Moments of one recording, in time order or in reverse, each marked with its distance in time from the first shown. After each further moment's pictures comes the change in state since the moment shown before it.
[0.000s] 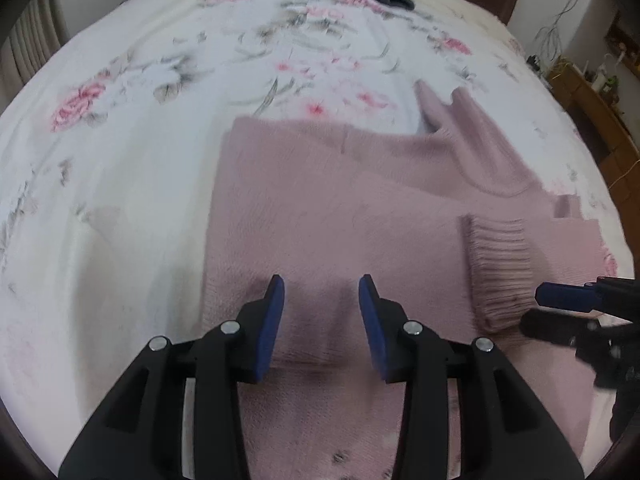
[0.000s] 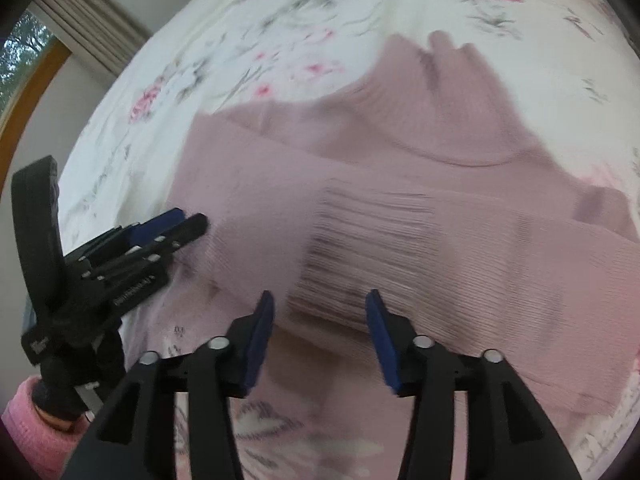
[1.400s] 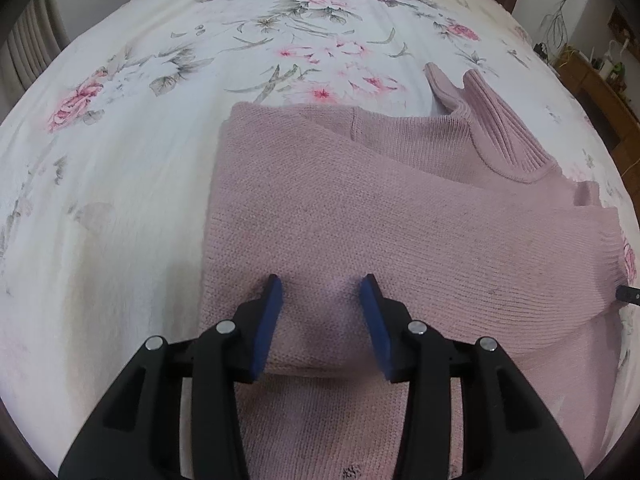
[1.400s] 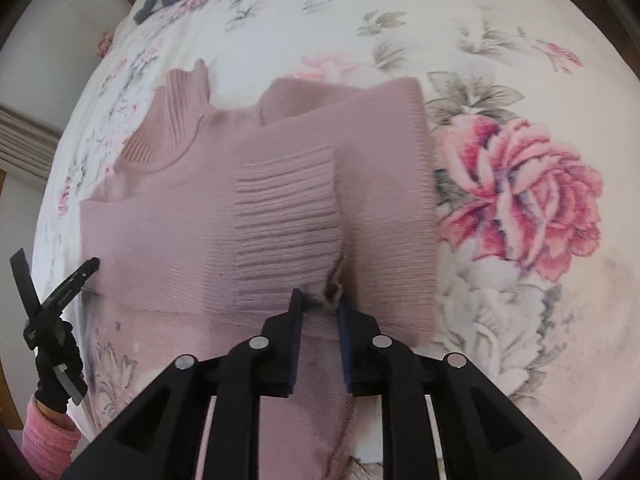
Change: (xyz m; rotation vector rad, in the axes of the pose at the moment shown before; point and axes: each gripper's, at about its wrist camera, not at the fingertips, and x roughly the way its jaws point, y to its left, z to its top) left arm 0.010 -0.004 -0.001 0.031 0.005 0.049; right arm -0.085 -0.213 -0.093 0.391 -0.078 -0.102
